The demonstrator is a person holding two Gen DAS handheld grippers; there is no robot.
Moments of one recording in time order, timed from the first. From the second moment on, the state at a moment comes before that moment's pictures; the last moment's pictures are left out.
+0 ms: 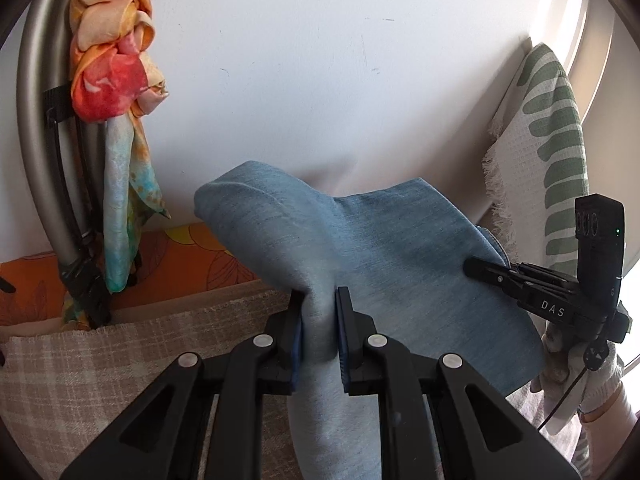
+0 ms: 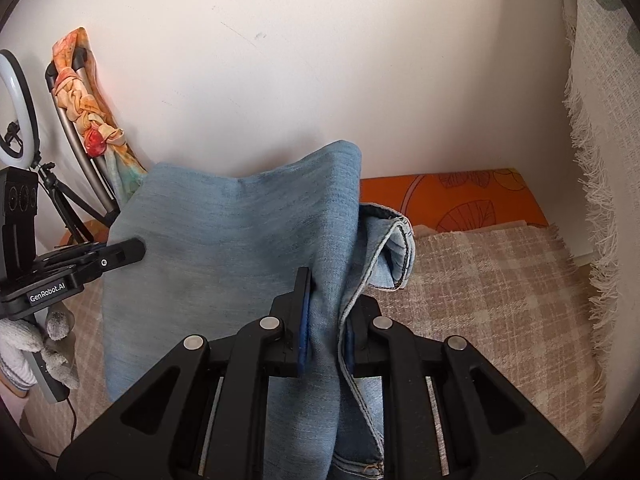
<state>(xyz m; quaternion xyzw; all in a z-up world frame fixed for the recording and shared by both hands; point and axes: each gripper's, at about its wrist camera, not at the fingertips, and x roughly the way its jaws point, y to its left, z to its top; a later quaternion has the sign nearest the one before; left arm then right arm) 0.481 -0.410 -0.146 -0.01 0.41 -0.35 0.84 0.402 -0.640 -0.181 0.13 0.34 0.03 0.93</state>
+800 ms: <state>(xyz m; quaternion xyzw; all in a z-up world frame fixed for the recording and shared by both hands) 0.507 -0.399 -0.174 0.03 0.49 -0.23 0.84 0.395 -0.640 -0.188 0.10 0.35 -0.03 0.93</state>
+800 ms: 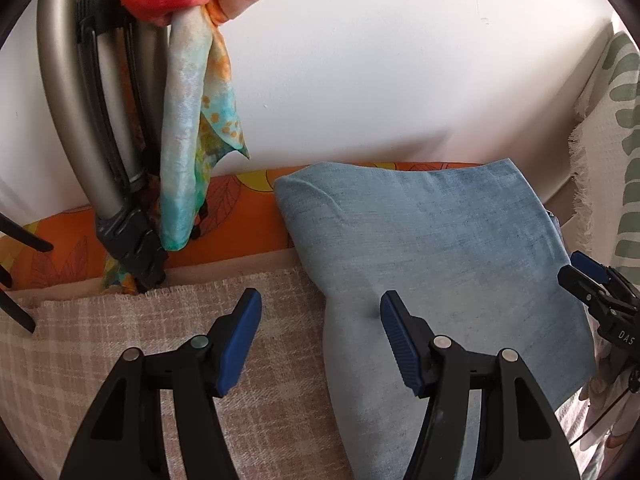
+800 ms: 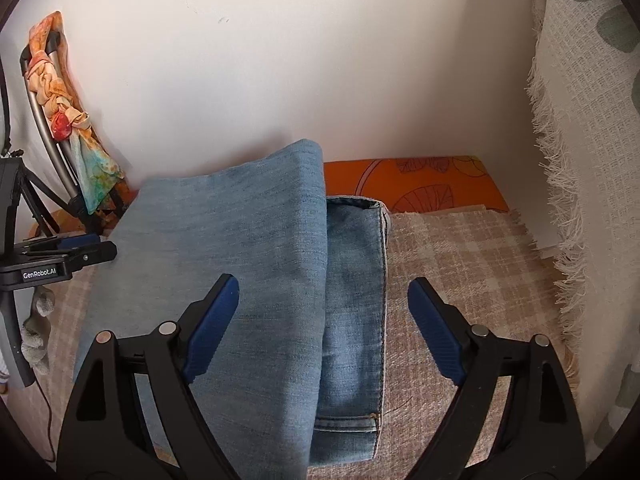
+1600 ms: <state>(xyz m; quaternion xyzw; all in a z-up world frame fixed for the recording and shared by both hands) 0.352 -0.362 -0.068 0.07 0.41 -0.28 0.86 0.243 -0.604 -0.120 0.08 0.29 -0.03 0.95</state>
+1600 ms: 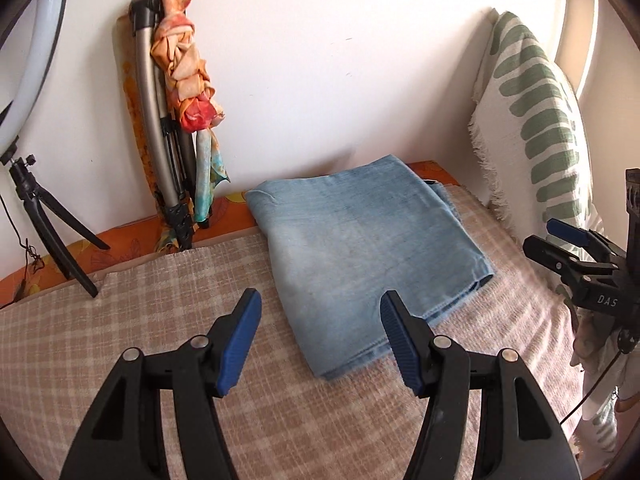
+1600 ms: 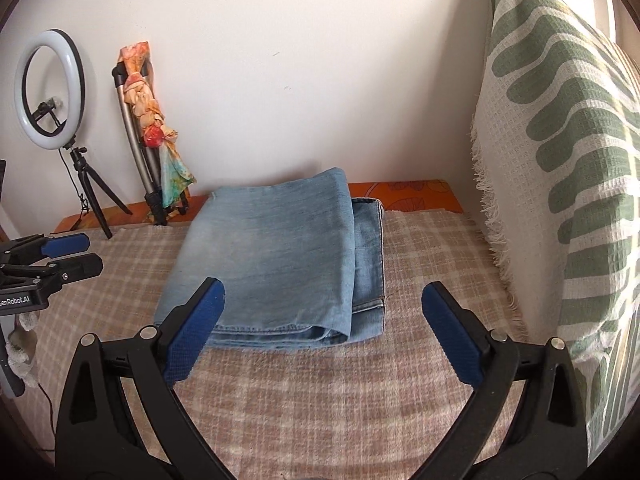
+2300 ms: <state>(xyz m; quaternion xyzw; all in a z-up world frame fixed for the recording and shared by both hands) 0.188 -0.307 0.005 0.04 0.30 -0.29 0.91 0.081 -0.536 -0.090 0.08 0.22 -0.04 0.97</state>
